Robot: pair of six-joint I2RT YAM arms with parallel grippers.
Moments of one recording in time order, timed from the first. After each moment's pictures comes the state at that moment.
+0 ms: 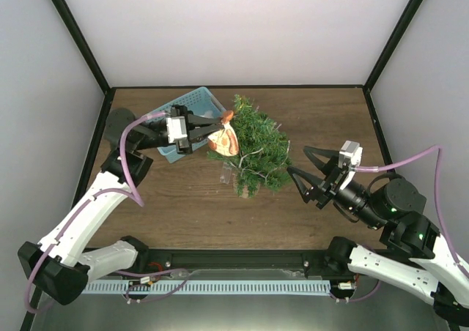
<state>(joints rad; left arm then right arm) -0.50 1.10 1.11 0.37 0.99 0.19 1.02 0.45 0.96 -0.36 0.10 0.20</state>
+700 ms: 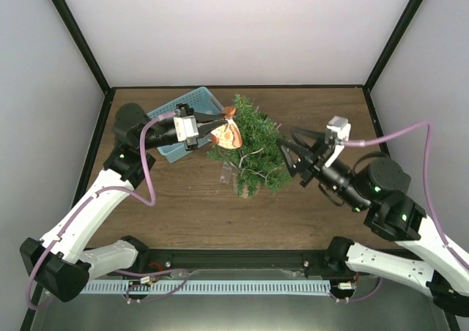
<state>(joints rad) -0.51 1.12 1.12 0.23 0.88 0.39 1.02 0.62 1.06 -0.27 0.17 0.23</state>
